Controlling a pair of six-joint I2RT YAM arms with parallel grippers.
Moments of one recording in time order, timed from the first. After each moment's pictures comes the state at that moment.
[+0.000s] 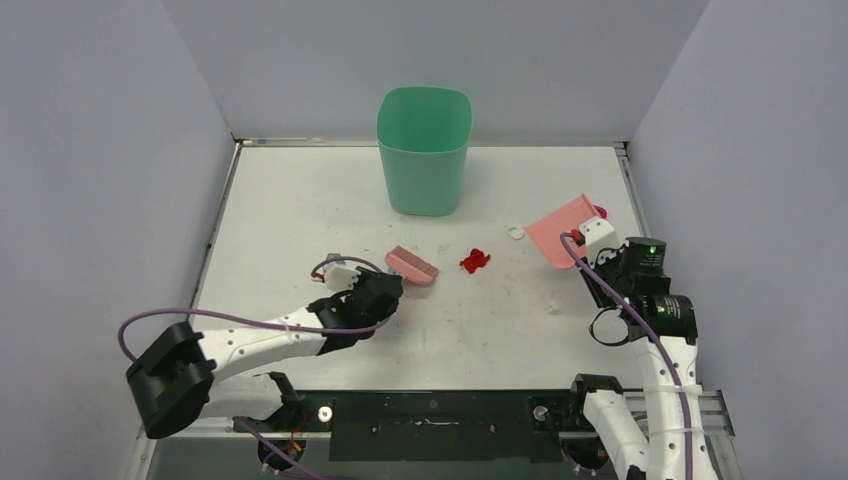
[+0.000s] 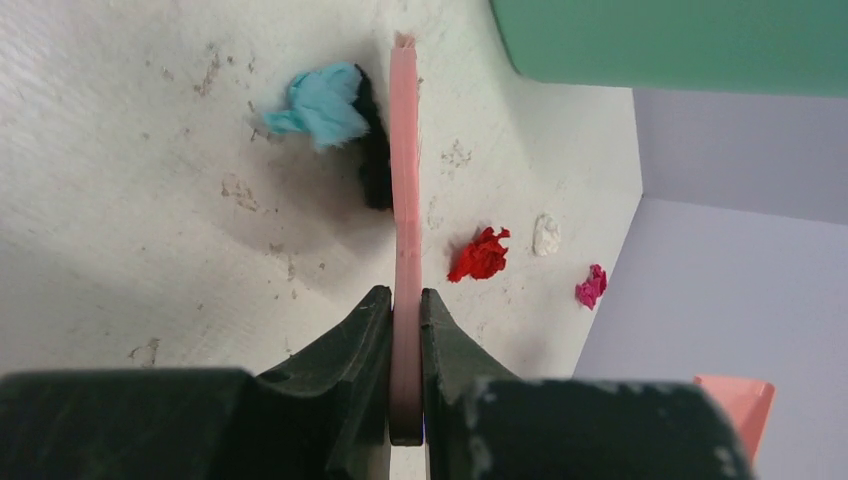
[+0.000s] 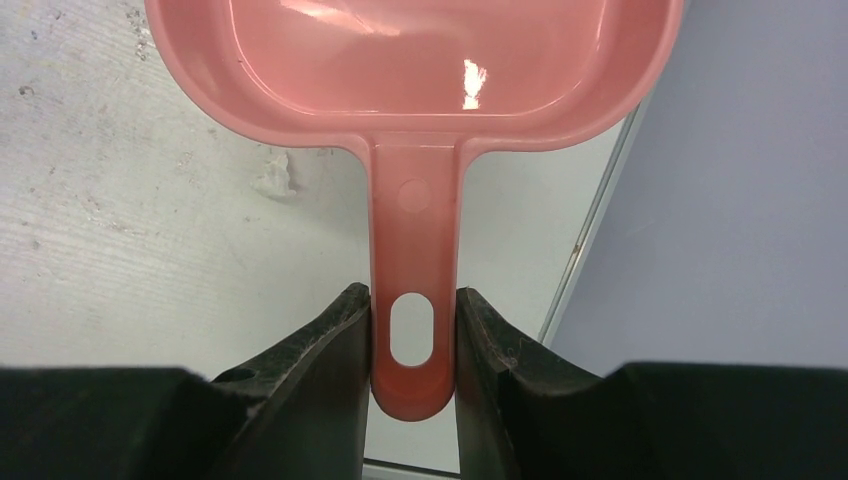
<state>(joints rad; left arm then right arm) -0.98 1.29 0.63 -0.13 -0.70 -1.80 -0.07 0.75 0.89 -0.94 -0.08 -0.59</state>
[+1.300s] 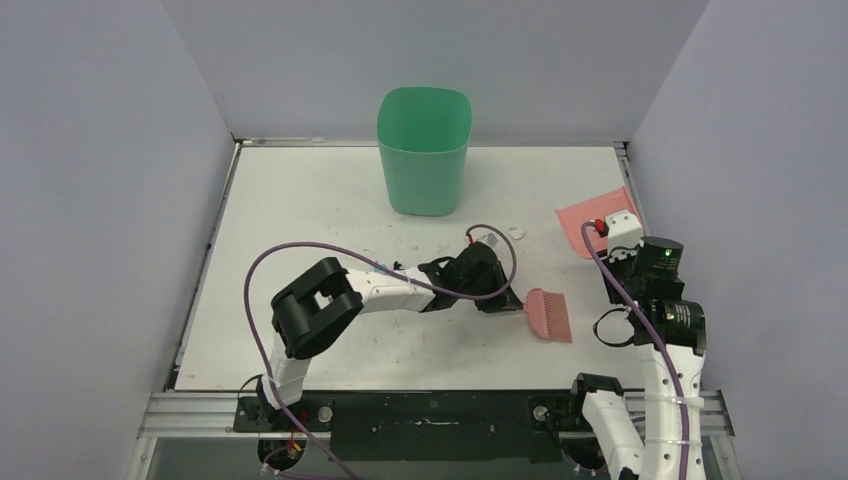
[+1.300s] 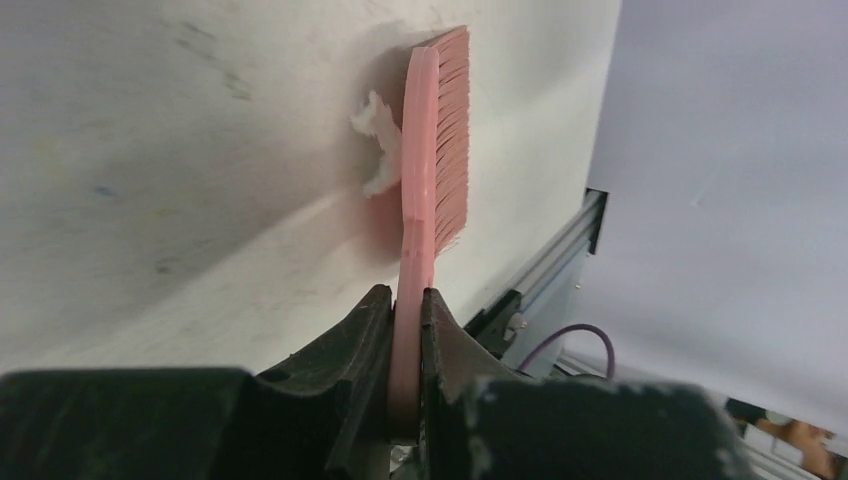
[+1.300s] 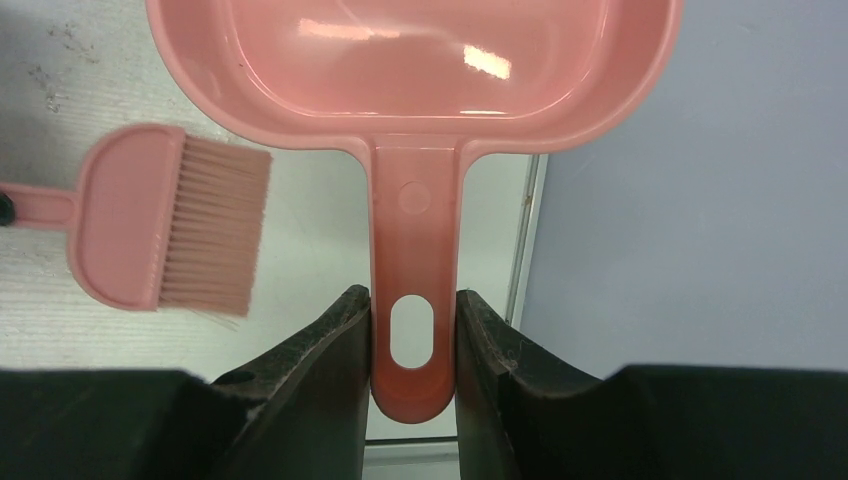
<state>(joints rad) -1.08 2.02 1.27 0.14 0.15 -1.25 -0.14 0.72 0.96 -0.95 0.03 -0.49</state>
